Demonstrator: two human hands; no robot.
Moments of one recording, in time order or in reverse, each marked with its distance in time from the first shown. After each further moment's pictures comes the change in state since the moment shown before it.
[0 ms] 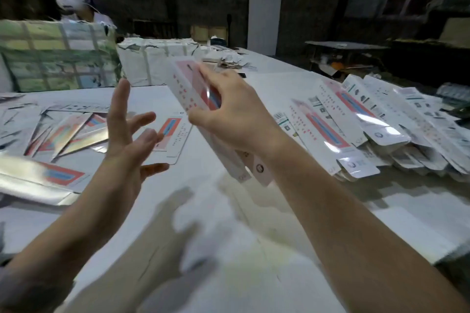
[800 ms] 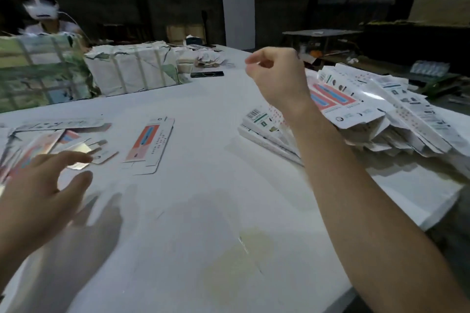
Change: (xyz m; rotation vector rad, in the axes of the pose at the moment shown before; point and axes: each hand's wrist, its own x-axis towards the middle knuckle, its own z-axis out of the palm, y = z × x) left_hand 0.019 -0.053 -0.130 1.224 0.085 0.019; right_hand 0.021 0.075 -0.068 0.068 0.471 0.254
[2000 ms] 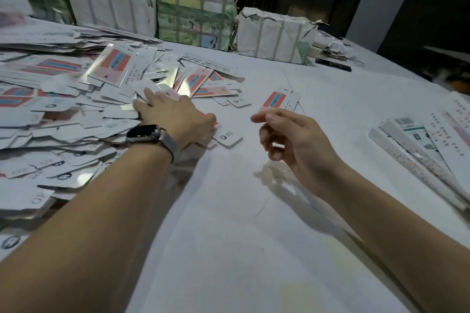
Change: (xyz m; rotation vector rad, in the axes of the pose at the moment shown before) left_hand -0.008 0.004 -0.023 0.511 -0.261 -0.626; right_hand -0.151 -0.058 0.122 0.719 -0.956 0.157
